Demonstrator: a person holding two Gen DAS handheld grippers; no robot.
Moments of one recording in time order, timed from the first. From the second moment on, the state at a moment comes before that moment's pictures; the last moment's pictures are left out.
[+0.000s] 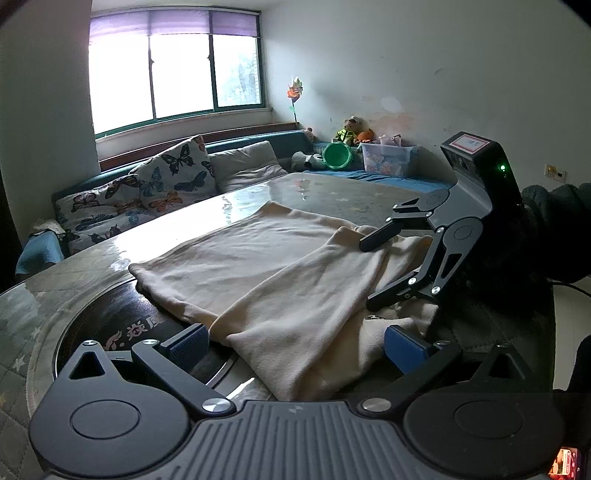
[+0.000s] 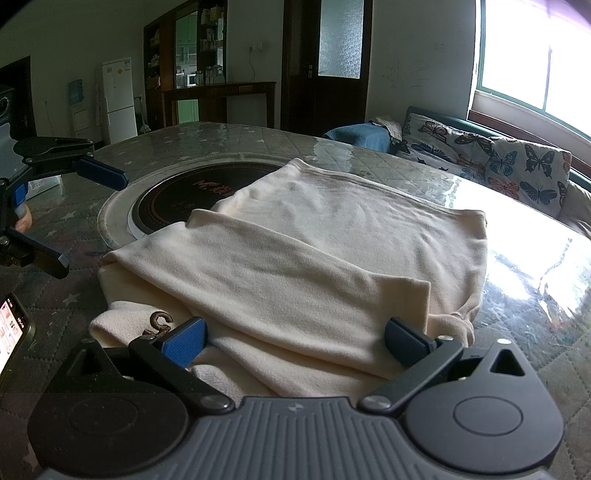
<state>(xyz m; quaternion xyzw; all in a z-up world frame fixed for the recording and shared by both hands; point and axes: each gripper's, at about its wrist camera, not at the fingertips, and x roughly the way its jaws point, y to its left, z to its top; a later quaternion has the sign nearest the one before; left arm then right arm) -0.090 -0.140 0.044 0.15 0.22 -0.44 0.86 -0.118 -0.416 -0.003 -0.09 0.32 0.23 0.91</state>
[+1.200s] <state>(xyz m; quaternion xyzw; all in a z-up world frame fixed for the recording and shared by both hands) -0.093 -0.139 0.044 0.16 0.21 -0.44 0.86 -0.118 -0.416 -0.003 -0.09 0.32 0.23 0.91</state>
